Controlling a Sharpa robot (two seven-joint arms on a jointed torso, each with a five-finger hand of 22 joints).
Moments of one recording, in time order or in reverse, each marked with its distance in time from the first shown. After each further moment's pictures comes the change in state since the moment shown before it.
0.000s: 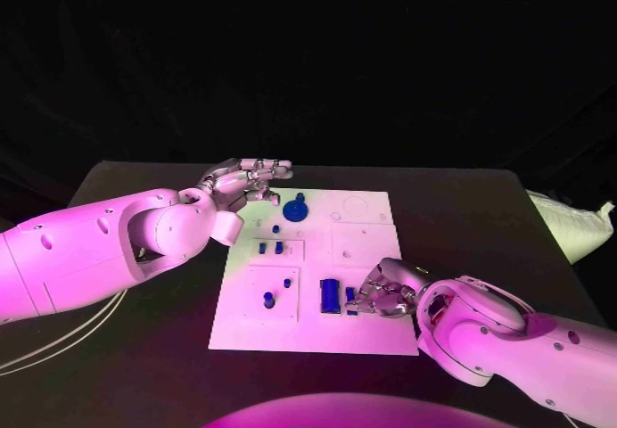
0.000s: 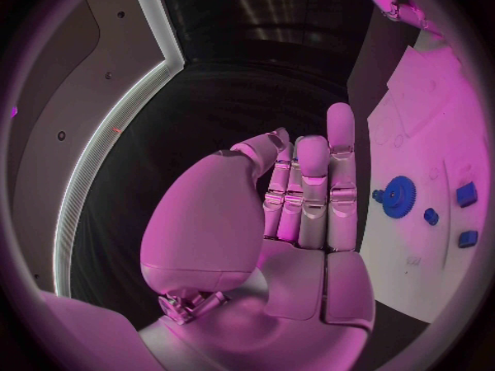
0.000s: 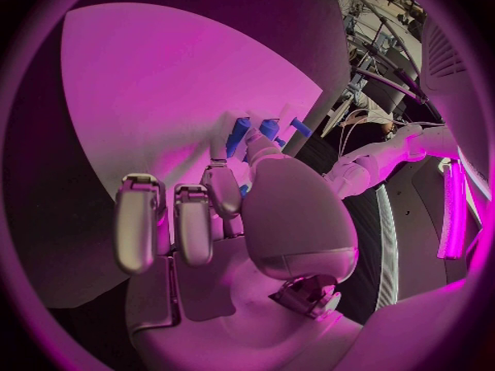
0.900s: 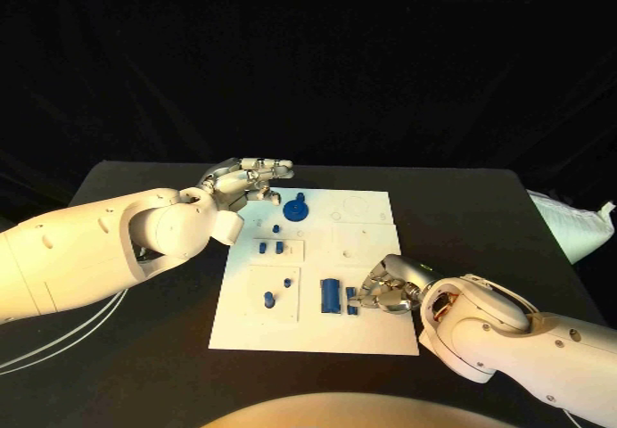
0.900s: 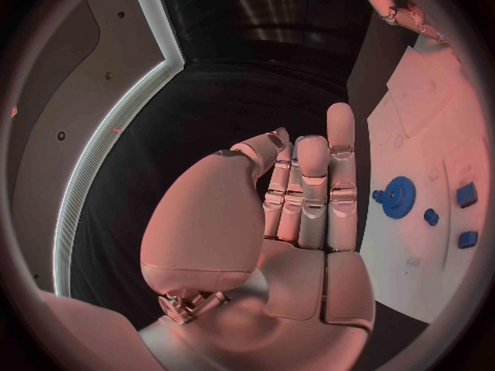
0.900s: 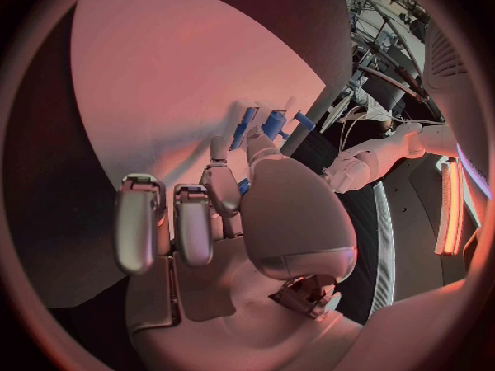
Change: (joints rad) left arm 0.000 0.000 0.000 -0.002 0.000 0.001 -0.001; left_hand 0.000 0.000 0.000 0.000 0.000 0.000 0.000 0.000 0.000 0.000 0.000 0.000 0.000 0.002 0.002 0.000 0.000 0.000 0.000 0.000 0.000 0.000; right arm -0.001 -0.011 0.001 -0.020 0.005 -0.031 0.052; right_hand 0.002 0.008 -0.071 0.014 -0.021 0.003 0.004 -0.012 -0.002 -0.014 0.014 0.002 -0.012 0.000 0.000 0.000 0.000 0.000 0.004 -0.004 0.000 -0.012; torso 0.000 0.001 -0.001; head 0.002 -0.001
